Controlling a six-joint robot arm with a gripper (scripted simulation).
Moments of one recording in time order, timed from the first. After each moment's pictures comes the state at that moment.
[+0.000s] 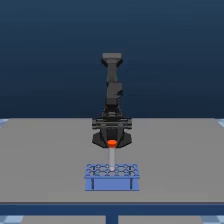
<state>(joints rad) 0.00 -0.25 0.75 -0.02 0.02 0.03</state>
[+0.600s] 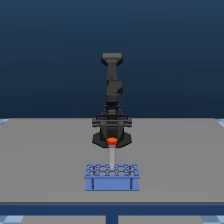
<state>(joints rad) 0.00 -0.26 0.74 -0.01 0.05 0.01</state>
